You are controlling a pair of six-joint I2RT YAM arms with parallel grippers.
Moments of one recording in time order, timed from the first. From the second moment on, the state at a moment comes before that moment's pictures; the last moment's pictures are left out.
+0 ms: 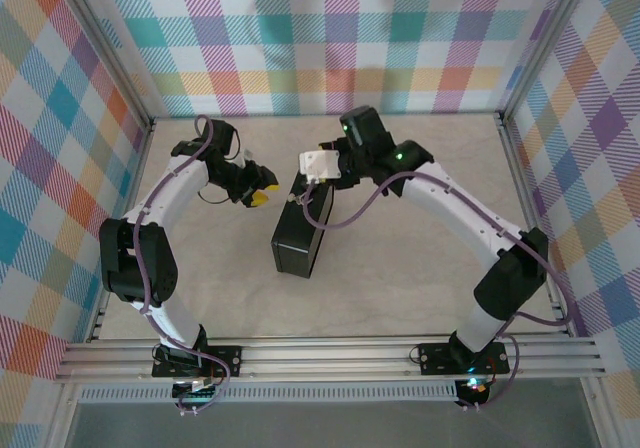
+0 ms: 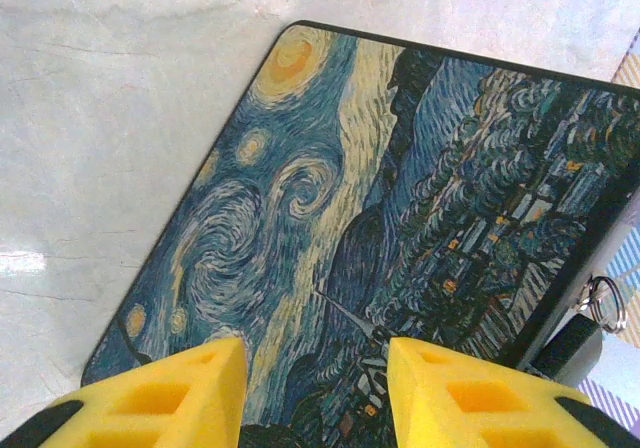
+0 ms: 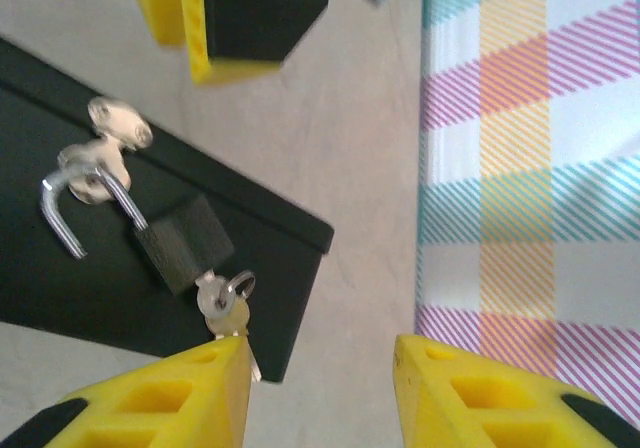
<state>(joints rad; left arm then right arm) -0.17 1.71 1.45 -0.93 0.61 -0.69 0.68 1.68 1.73 -0.74 -0.16 -1.14</state>
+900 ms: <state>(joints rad) -0.17 1.70 1.41 -0.95 0.61 -0.67 0.53 2.10 2.16 -1.22 -0.67 -1.09</state>
